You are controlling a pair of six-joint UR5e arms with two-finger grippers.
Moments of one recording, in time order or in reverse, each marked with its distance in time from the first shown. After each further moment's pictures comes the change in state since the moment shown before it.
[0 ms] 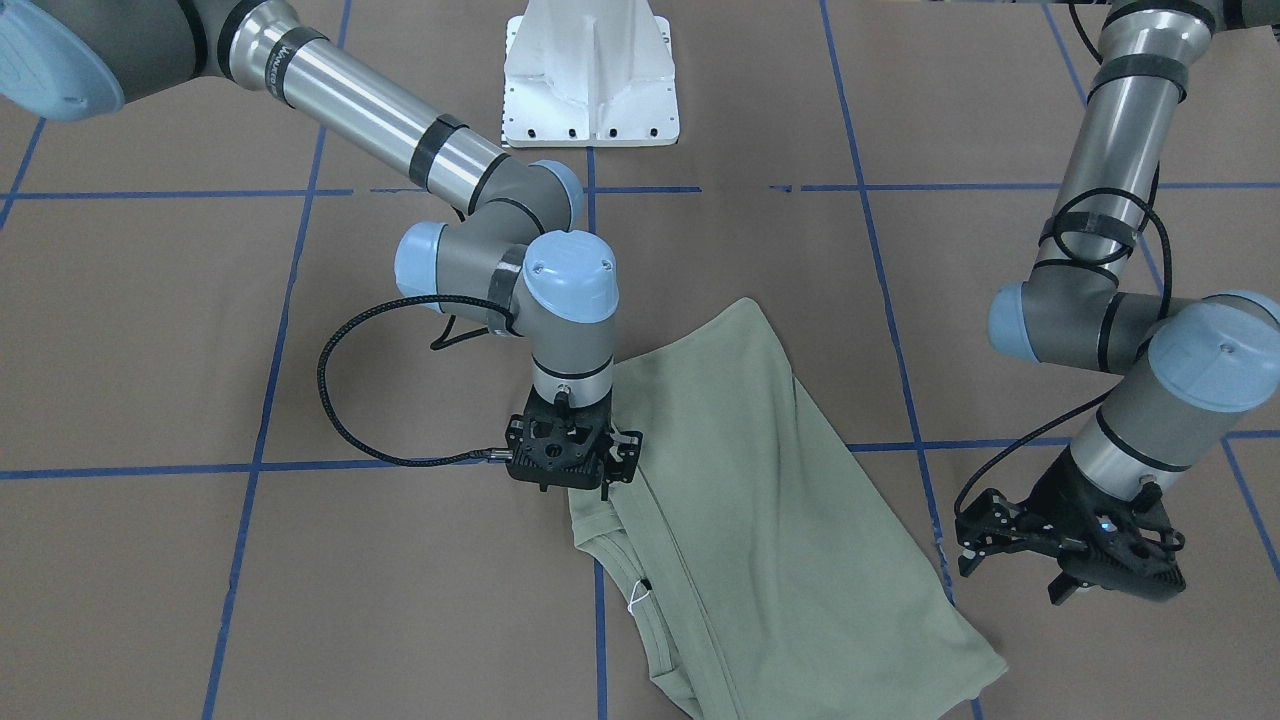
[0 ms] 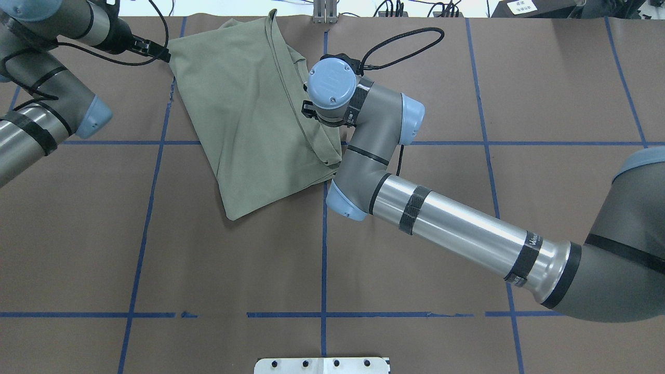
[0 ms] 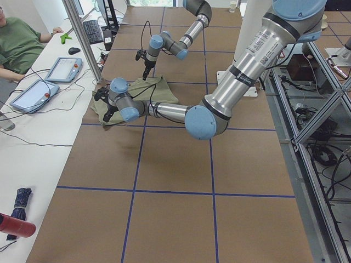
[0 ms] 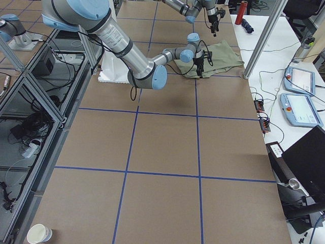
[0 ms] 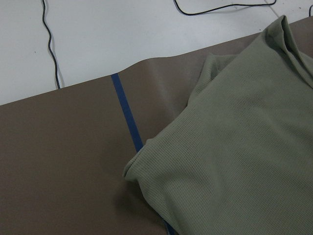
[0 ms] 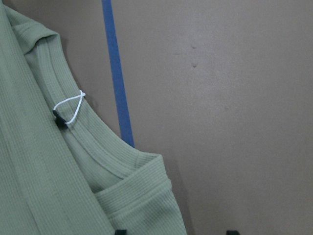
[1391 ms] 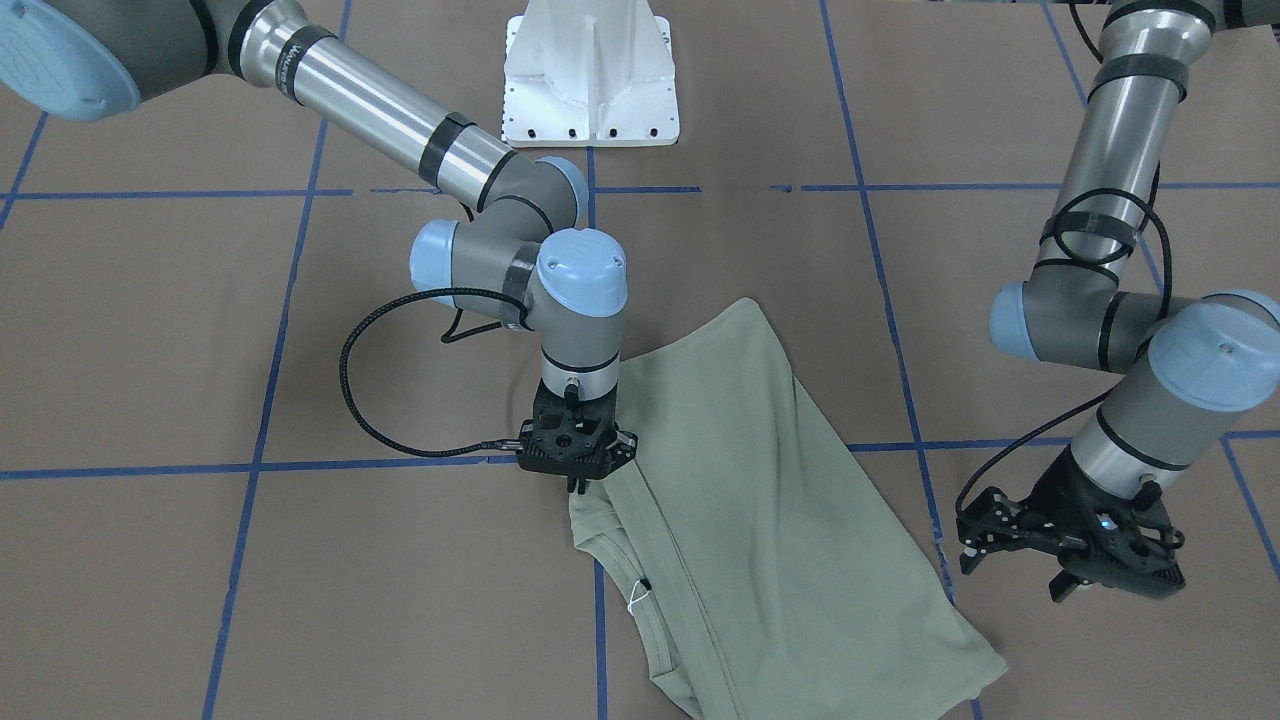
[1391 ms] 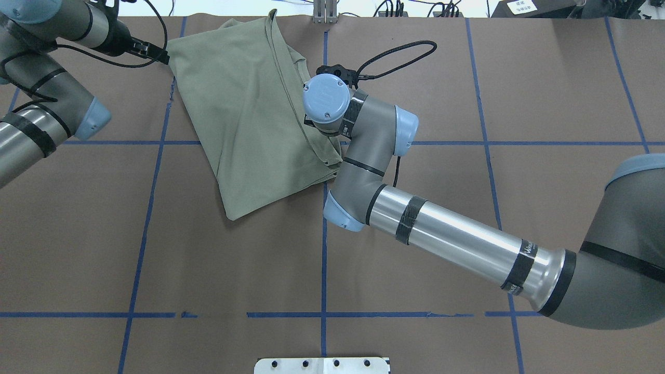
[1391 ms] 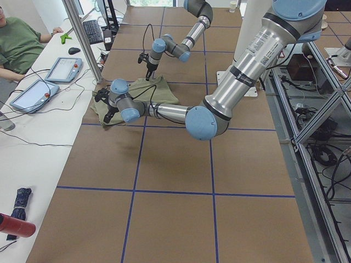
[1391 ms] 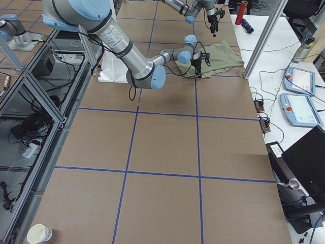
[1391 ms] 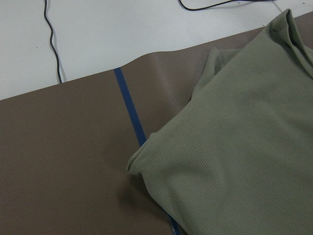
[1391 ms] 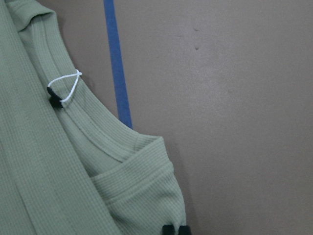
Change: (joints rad) left arm 0.002 0.006 -0.001 0.000 0.000 0.002; right arm -0.025 -0.001 -0.012 0.000 -0.039 -0.002
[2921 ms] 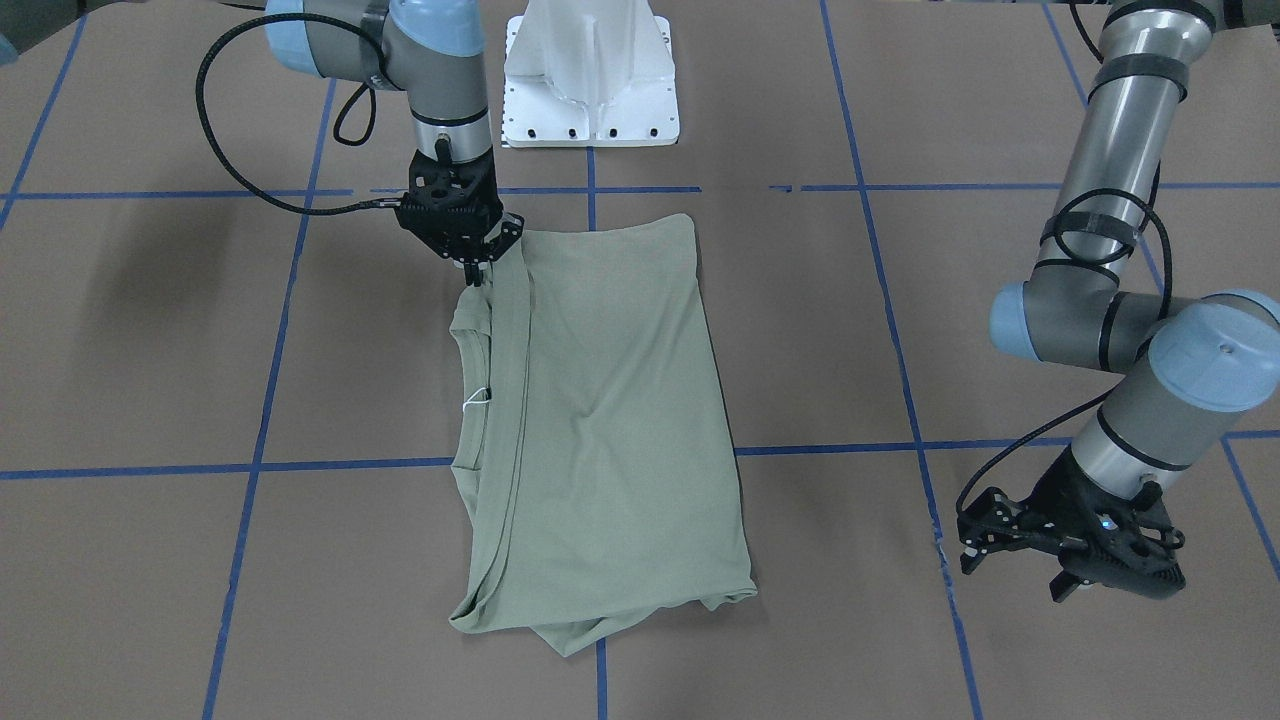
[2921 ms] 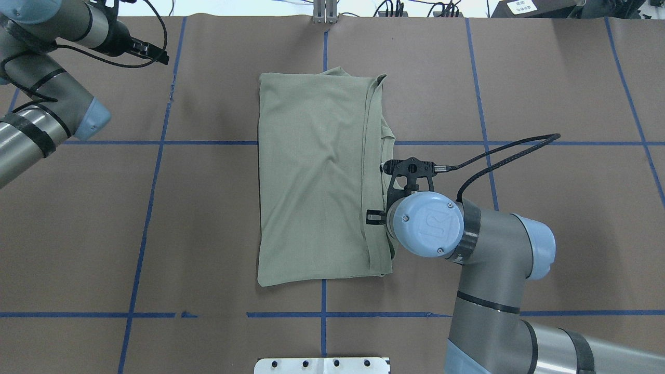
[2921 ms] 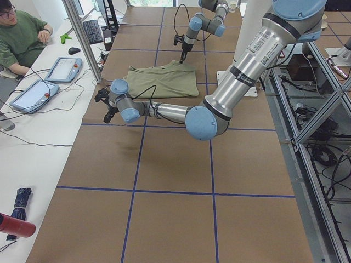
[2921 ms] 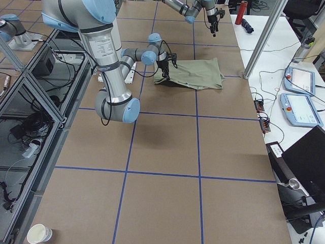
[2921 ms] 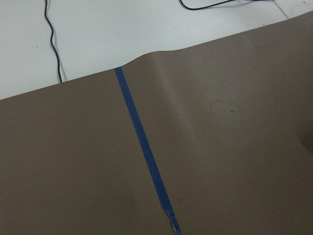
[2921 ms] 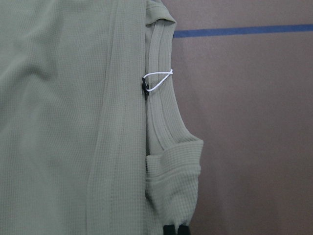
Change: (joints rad) left arm 0.000 0.001 0.001 0.000 0.000 0.001; right arm -0.234 -0.571 0.951 -0.400 -0.096 0.059
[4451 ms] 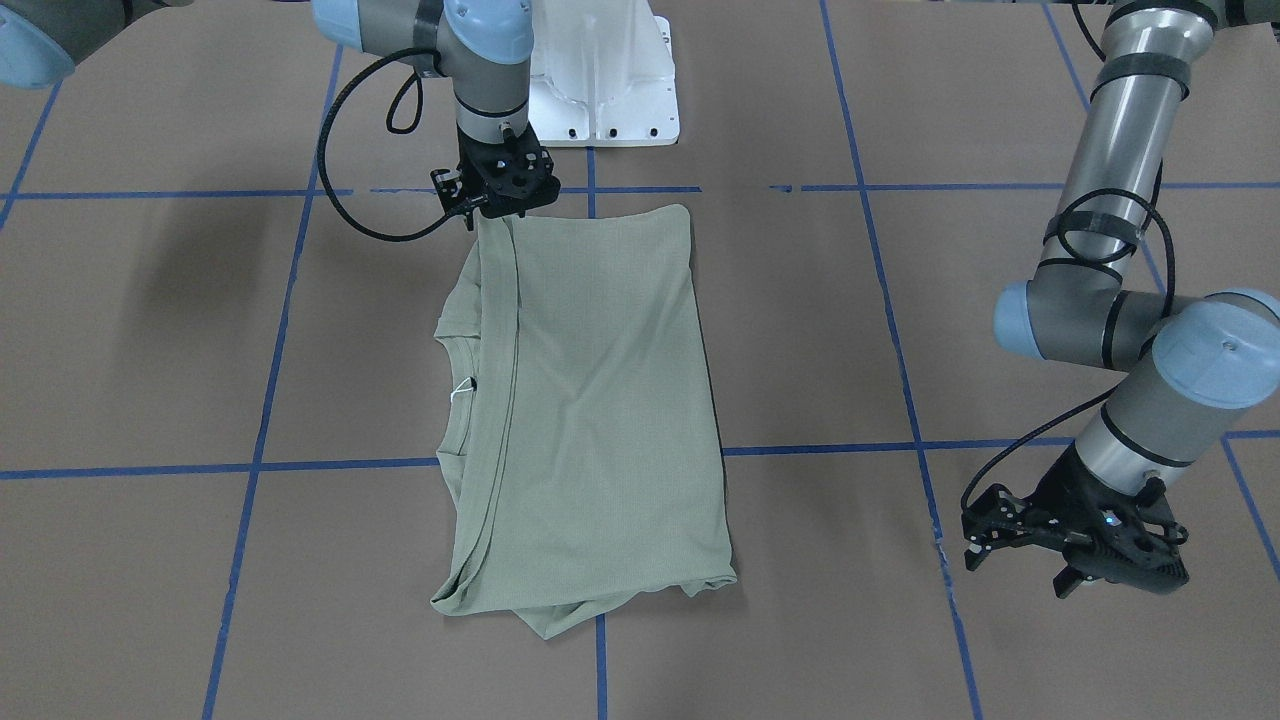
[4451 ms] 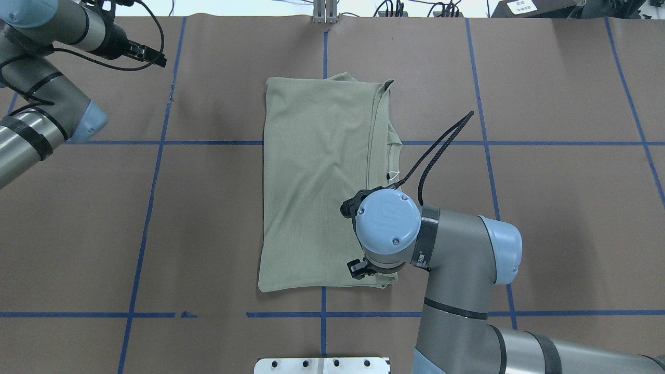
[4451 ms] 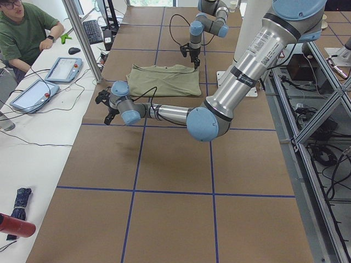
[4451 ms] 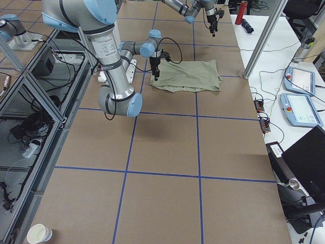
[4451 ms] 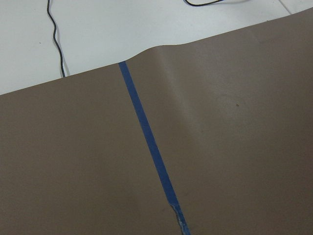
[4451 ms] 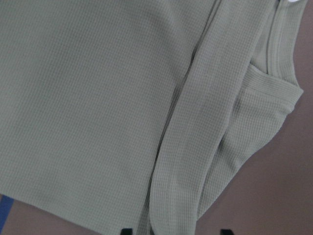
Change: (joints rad) left arm 0.000 0.014 0.000 -0.016 0.000 -0.001; right arm -0.020 0.126 -0.050 -0.244 0.277 -0.510
